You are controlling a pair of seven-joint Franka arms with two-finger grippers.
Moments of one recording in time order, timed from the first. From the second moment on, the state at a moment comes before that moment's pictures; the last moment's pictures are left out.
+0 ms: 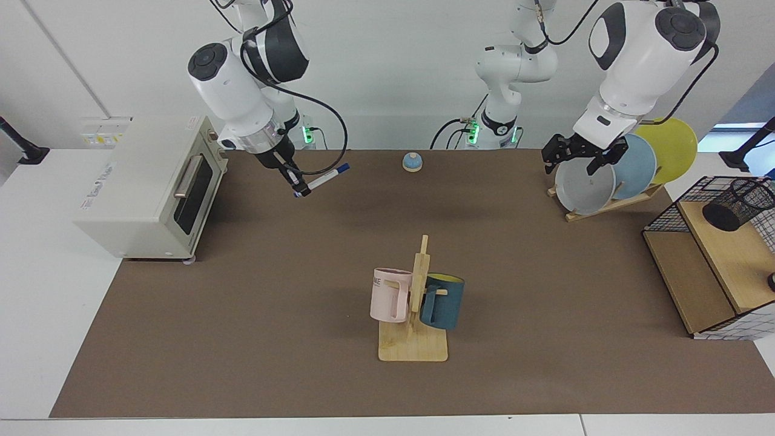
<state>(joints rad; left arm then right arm) -0.11 0.00 0.02 -1.67 -0.03 1.56 -0.01 0.23 -0.06 -0.02 -1.96 0.29 1.90 1.18</state>
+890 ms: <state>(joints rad) -0.11 0.00 0.01 -1.68 -0.05 1.63 0.51 0.50 0.05 -0.02 -1.87 0.39 2.18 1.65</state>
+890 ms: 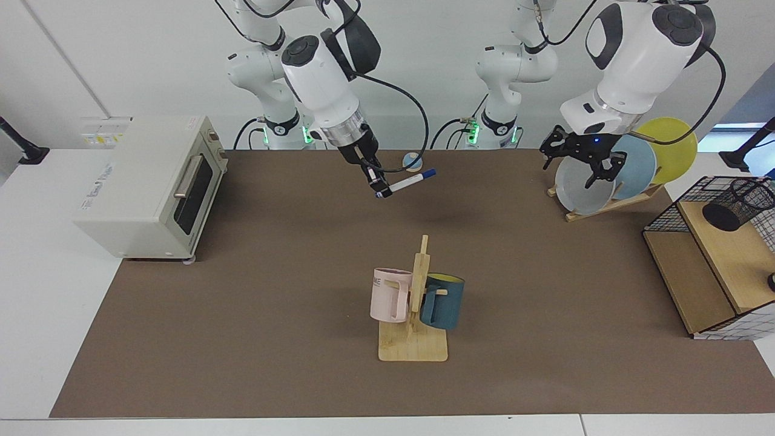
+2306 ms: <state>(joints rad) -0.36 -0.09 -0.01 -1.88 -0.28 1.88 1.37 0.64 0.22 -0.02 -1.71 0.41 2.34 1.87</state>
